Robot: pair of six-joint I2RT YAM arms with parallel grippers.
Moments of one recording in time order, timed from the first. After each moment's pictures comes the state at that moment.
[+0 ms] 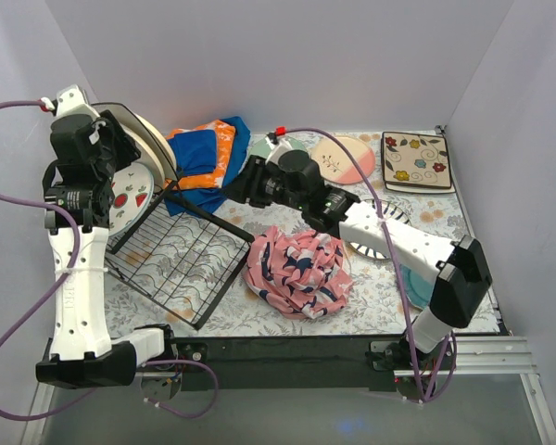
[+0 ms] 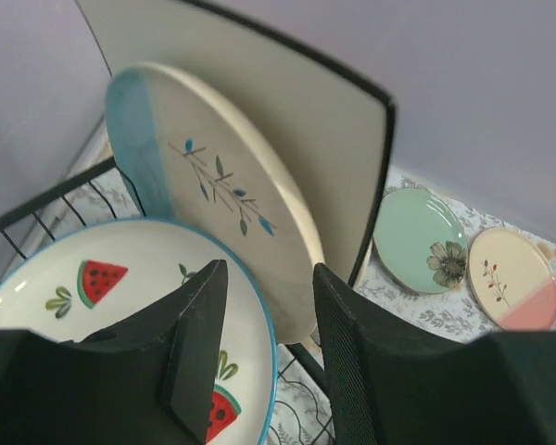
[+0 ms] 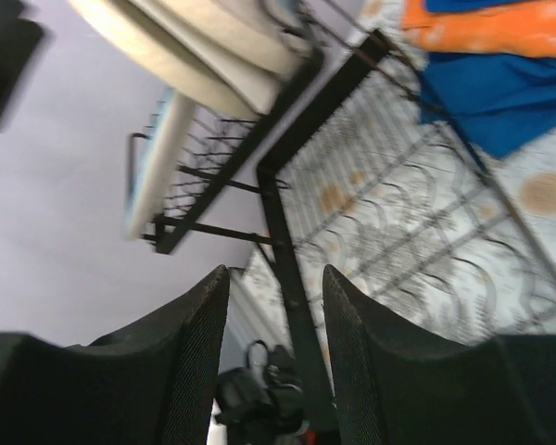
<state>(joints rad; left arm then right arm) 0.05 1.18 1.67 -0.74 -0.14 -0.32 0.91 1.60 1.38 -0.01 -0.13 0.90</state>
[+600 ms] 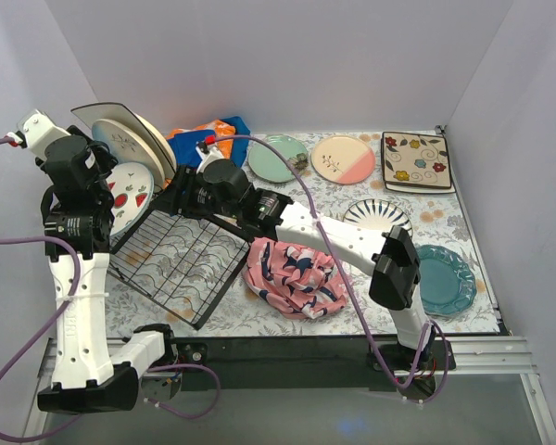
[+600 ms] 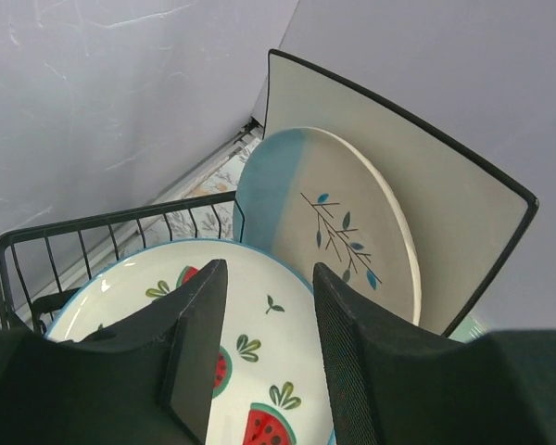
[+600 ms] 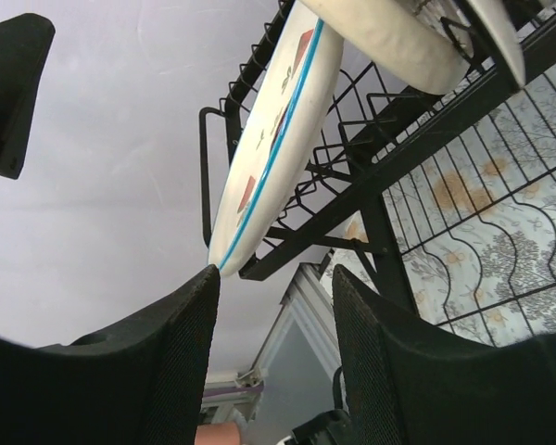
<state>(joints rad) 0.06 1.03 1.49 -0.63 -0.49 -0.46 1.14 2.00 1.91 -0.10 -0.05 1.03</state>
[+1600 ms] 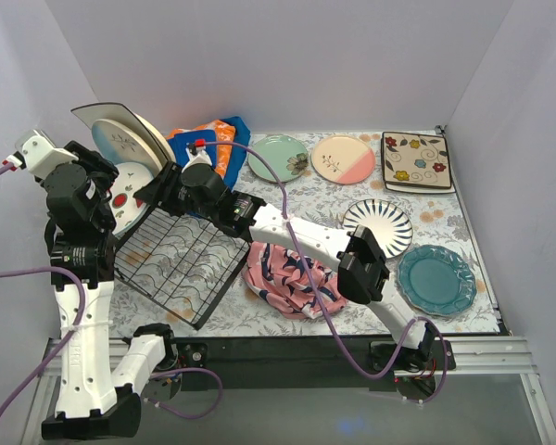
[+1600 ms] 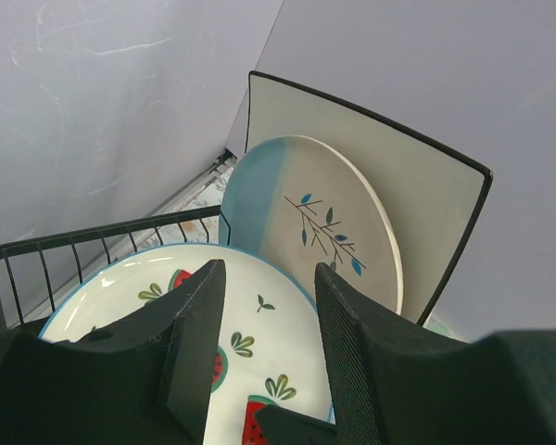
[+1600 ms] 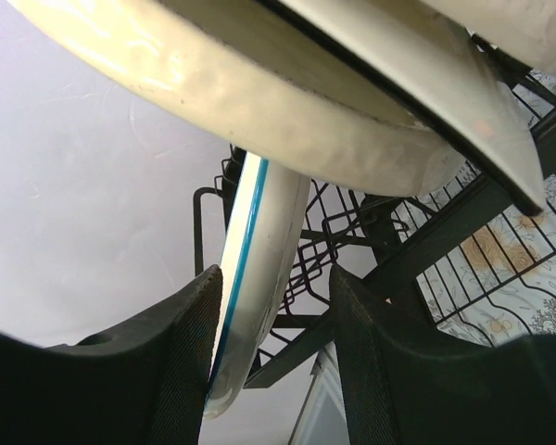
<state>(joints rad) 0.06 0.87 1.31 -0.45 -0.46 -0.42 1.15 2.25 2.17 -0.06 0.08 1.17</state>
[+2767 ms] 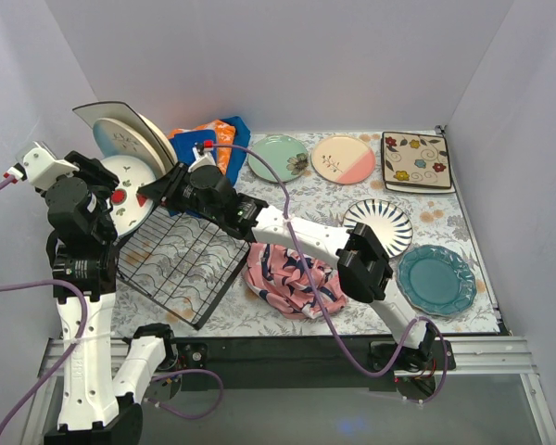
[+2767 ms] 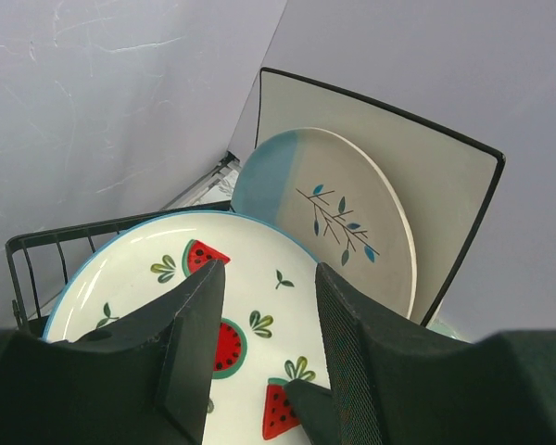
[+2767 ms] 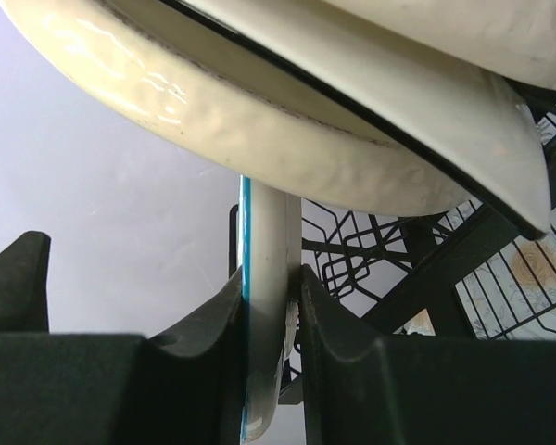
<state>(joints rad) 0.06 0.80 1.24 -0.42 -0.46 -0.41 1.13 2.24 2.08 0.11 0.05 1.26</state>
